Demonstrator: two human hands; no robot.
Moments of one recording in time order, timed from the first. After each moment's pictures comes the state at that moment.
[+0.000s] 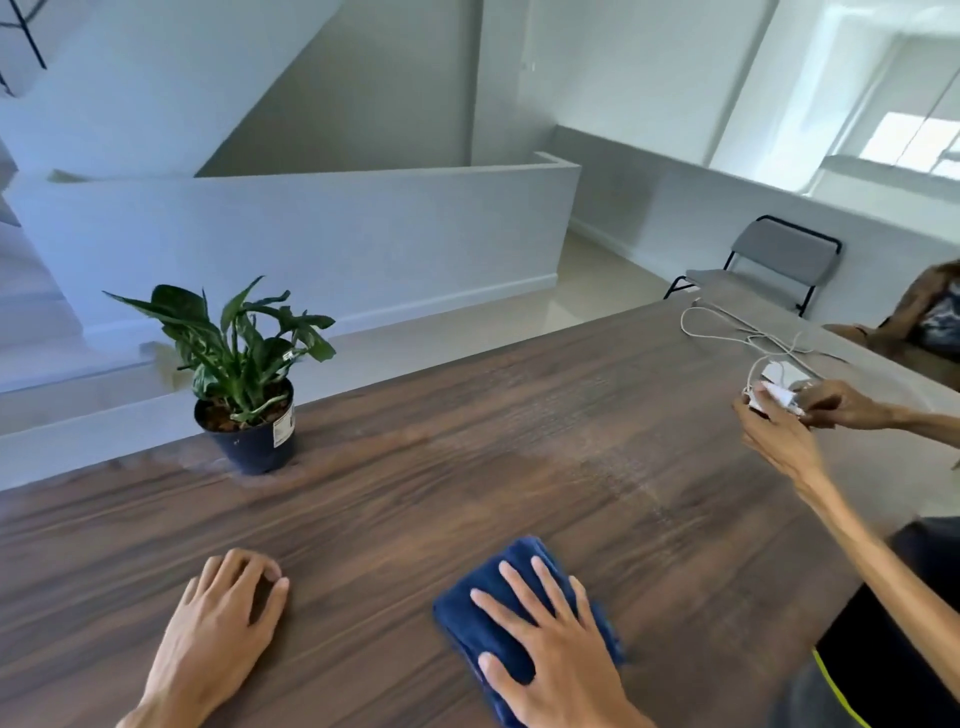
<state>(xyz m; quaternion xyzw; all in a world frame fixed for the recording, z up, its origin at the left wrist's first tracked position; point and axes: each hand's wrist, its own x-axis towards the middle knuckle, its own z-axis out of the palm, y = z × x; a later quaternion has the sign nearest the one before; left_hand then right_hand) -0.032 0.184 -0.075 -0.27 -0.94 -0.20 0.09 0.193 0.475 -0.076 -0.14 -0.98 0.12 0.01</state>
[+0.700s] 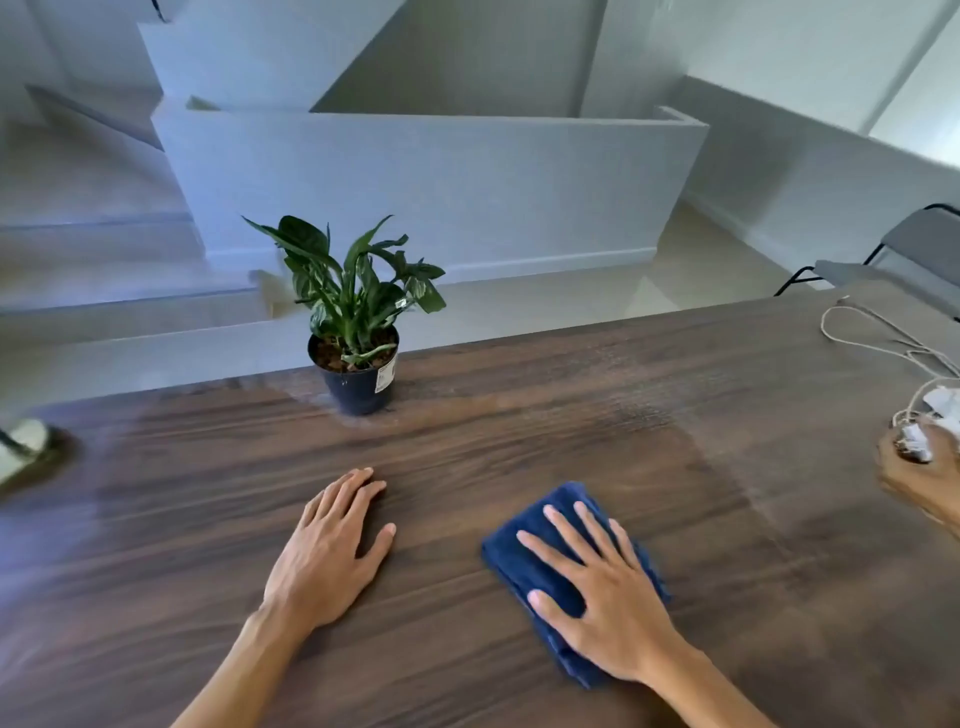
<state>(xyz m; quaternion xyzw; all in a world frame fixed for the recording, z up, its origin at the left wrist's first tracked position) -0.040 0.194 -0.078 -0.27 -0.94 -0.18 -0.02 0.126 0.492 -0.063 -0.04 -0.99 0.10 -0.07</state>
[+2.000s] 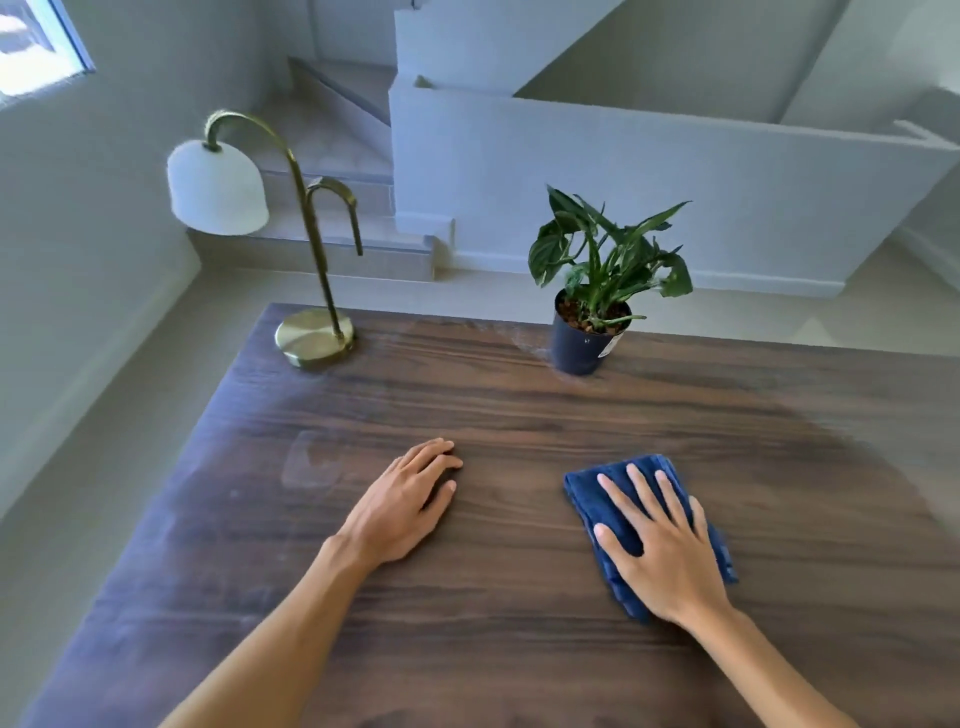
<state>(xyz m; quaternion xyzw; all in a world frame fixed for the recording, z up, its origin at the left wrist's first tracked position) -0.014 0.018 -0.084 -0.28 -0.93 -0.25 0.03 0.079 0.355 -0.072 -0.06 -0.99 0.06 -0.06</state>
